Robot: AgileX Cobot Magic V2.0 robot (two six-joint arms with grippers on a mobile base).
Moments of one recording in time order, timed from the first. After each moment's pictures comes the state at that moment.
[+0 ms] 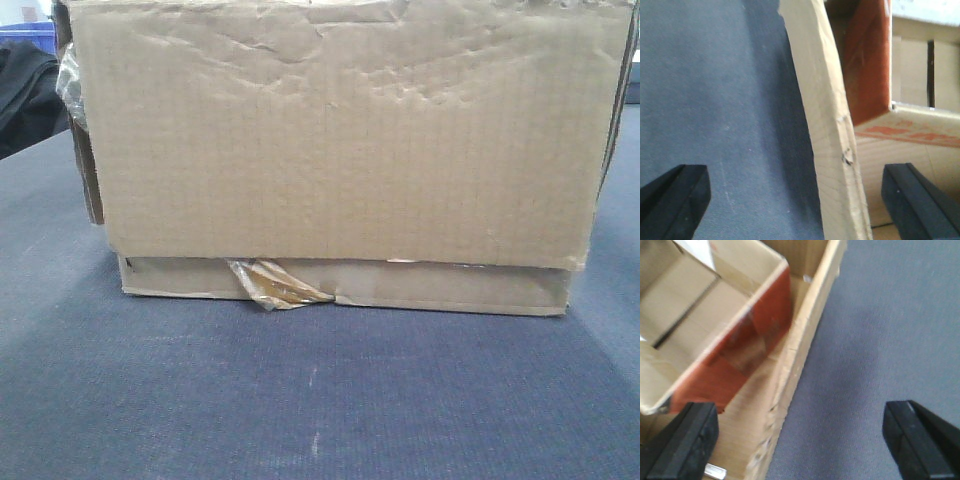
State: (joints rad) left arm -0.25 1.71 -1.84 -0.01 1.22 -0.03; right arm 0.24 1.50 -1.52 0.12 1.04 -0.10
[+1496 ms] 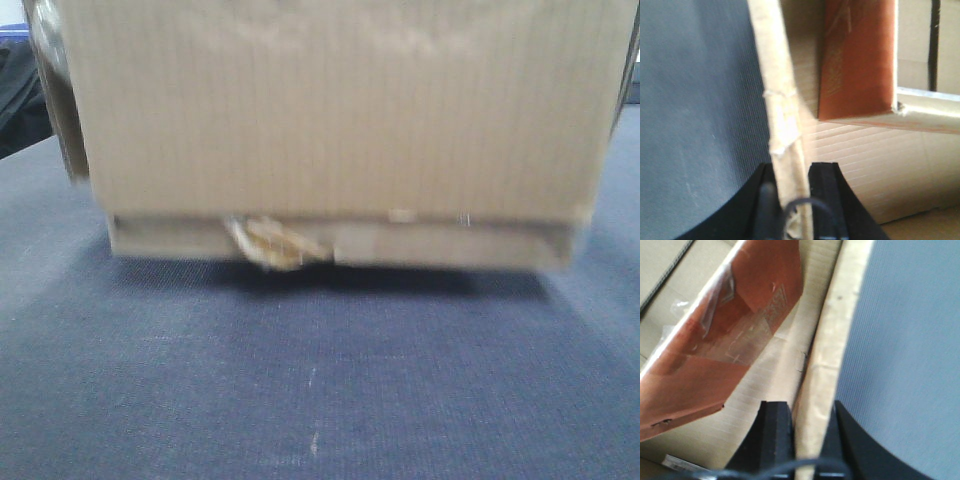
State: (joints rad) left arm -0.31 1.71 -1.82 -0.01 1.21 -0.11; right arm 0.25 1.54 -1.52 0.15 1.02 -0.10
